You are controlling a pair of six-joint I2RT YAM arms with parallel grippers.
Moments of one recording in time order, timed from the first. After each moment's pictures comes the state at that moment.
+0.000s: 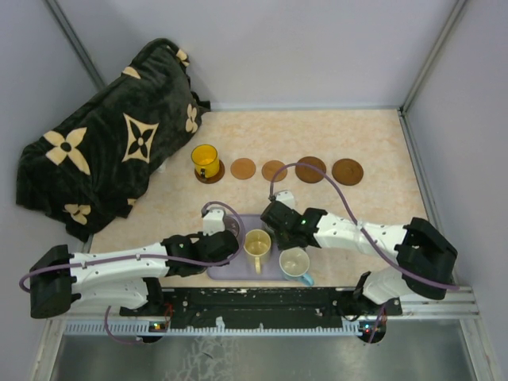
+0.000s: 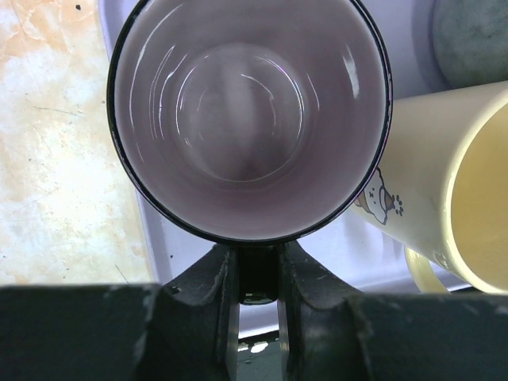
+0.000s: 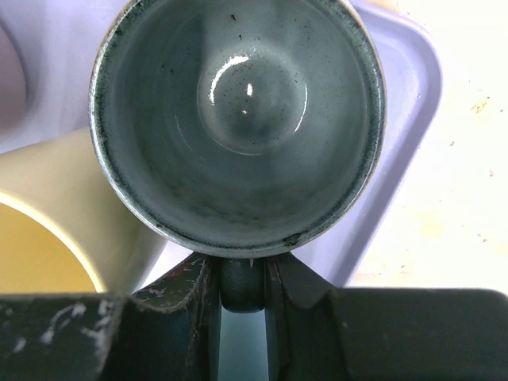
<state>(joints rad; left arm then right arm) -1.21 1.10 0.59 -0.54 -0.54 -1.00 1.03 1.38 0.84 -0.59 0.29 0.68</state>
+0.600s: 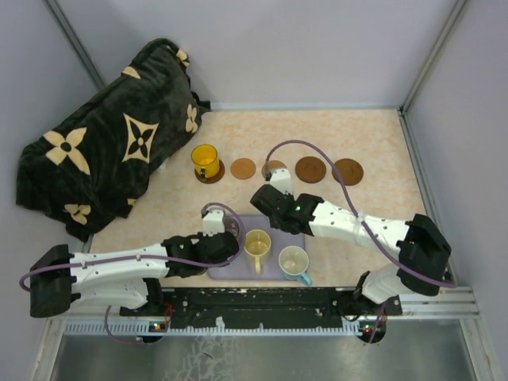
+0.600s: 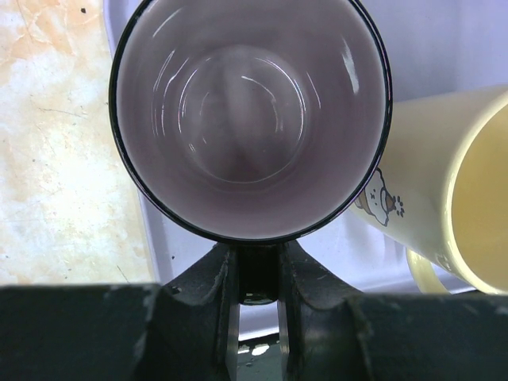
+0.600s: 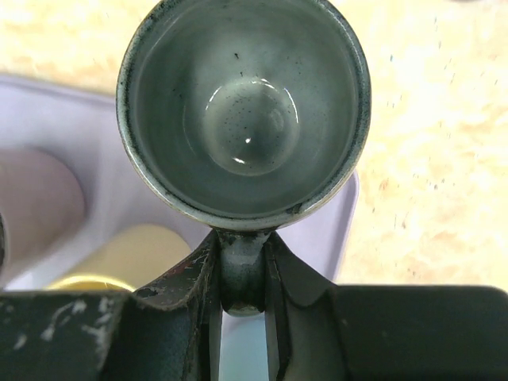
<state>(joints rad) -1.22 1.10 0.59 -0.54 -0.56 -1.00 1.03 1.41 1.02 -0.67 0.51 0.67</state>
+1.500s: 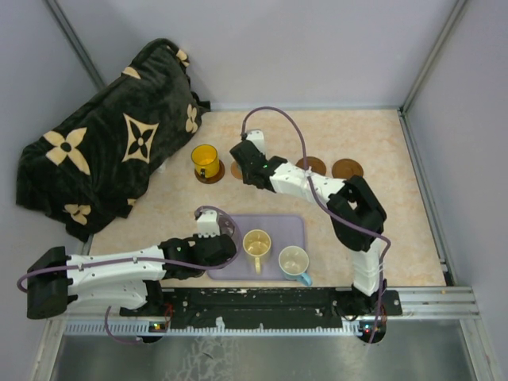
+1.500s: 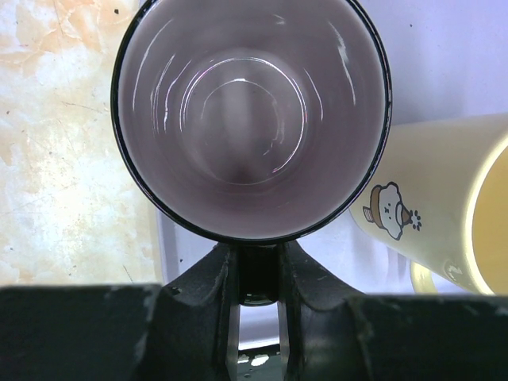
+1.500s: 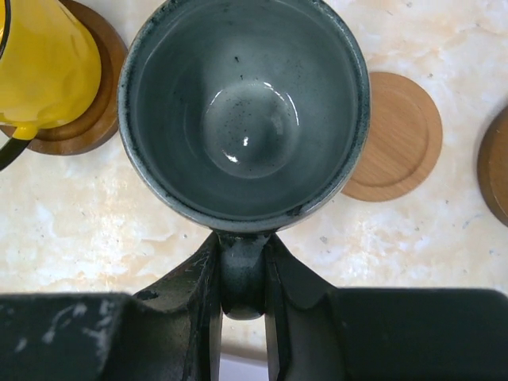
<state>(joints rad) -1.24 1.07 0.56 -0.54 -0.62 -1.09 0.82 1.93 1.50 -0.38 0.44 0.50</state>
